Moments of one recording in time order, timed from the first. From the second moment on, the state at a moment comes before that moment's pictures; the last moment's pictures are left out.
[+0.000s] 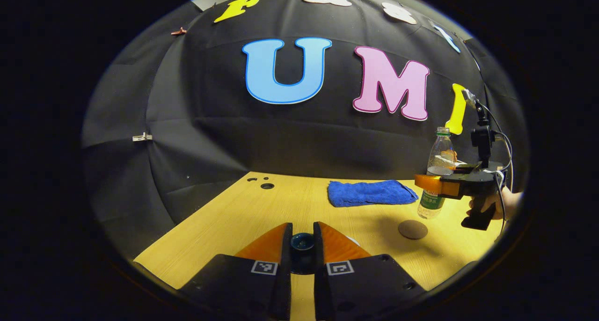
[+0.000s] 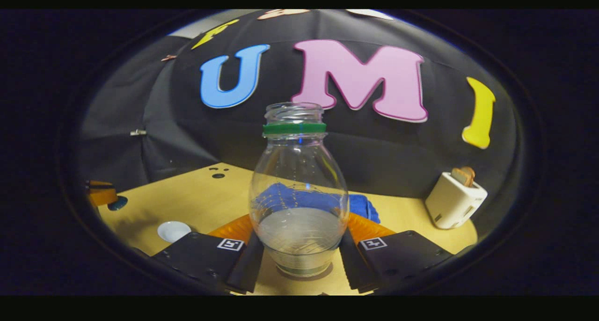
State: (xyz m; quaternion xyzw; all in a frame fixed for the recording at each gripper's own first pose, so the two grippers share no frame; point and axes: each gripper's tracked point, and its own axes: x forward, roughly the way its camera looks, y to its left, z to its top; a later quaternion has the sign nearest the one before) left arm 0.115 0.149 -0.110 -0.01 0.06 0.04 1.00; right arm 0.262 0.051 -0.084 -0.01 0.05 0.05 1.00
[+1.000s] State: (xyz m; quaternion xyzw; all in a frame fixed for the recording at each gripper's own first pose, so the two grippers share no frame) left arm 0.125 0.141 -0.131 -0.01 0.08 0.02 1.00; right arm 0.282 0.018 -0.148 0.03 0.08 0.01 1.00
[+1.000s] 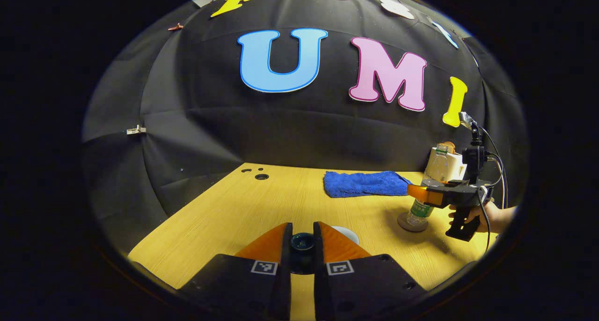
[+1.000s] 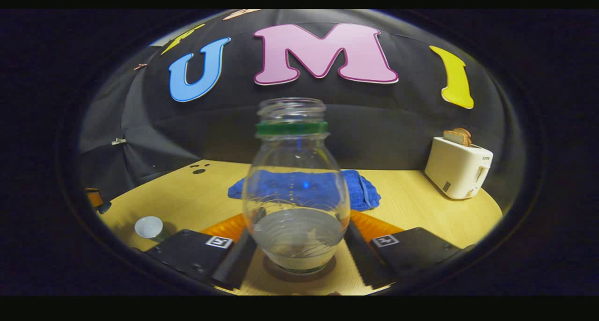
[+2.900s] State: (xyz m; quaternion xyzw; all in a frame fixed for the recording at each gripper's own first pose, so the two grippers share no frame) left arm 0.204 0.084 -0.191 0.01 0.07 -0.02 1.00; right arm 0.122 -0.011 -0.171 0.08 0.16 -0.02 0.98
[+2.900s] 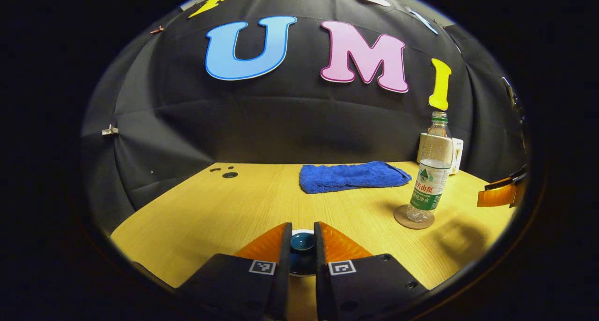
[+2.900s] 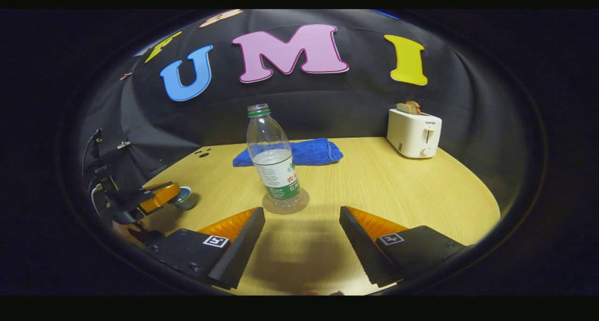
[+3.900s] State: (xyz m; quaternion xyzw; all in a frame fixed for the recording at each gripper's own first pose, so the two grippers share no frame) left arm 0.030 0.087 0.032 -0.02 0.00 0.09 1.00; right arm 0.042 -0.030 -0.007 0.00 0.06 -0.05 1.00
